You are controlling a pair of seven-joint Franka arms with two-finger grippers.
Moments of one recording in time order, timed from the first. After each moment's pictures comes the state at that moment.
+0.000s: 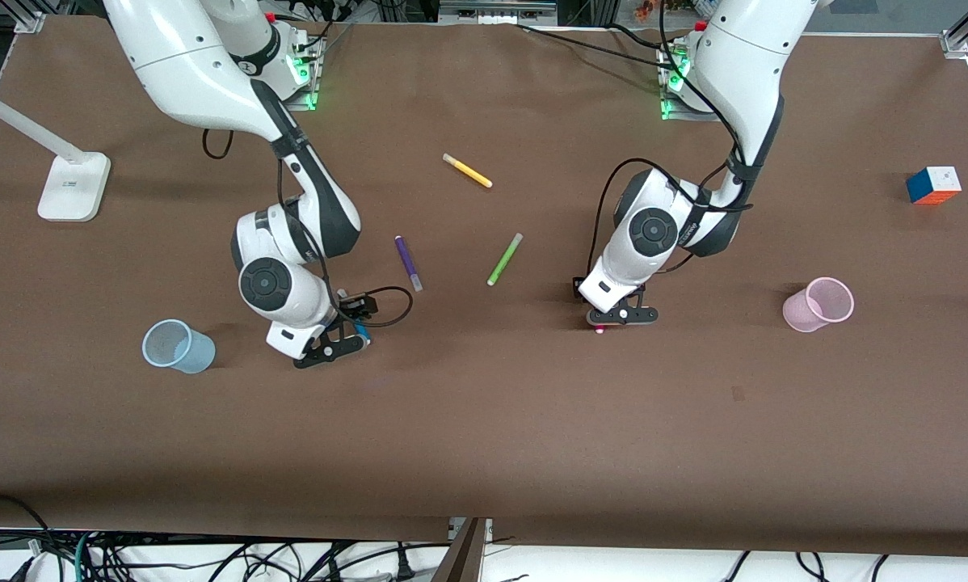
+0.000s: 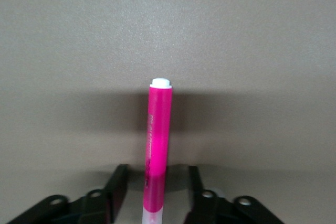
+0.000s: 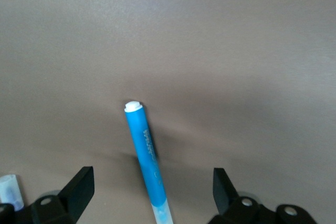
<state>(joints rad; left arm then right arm) -0.44 0.58 -0.03 -1.97 -0.08 2.54 -0.46 0.34 0.69 0.04 -1.64 0.04 2.25 0.02</state>
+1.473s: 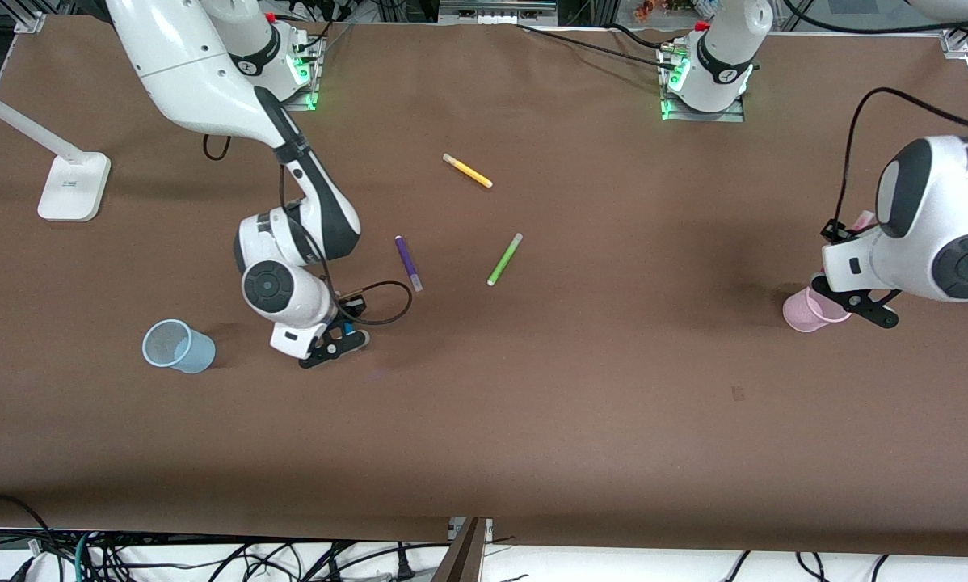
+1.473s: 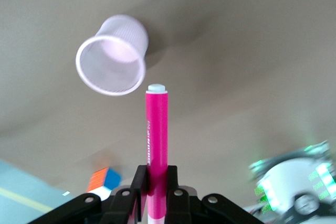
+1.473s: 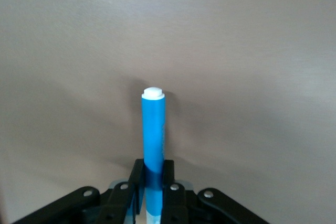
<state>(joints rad) 0.01 0.36 0.00 -1.64 0.35 1.49 0.55 0.33 0.68 0.01 -1.65 0.03 2.21 -0.15</state>
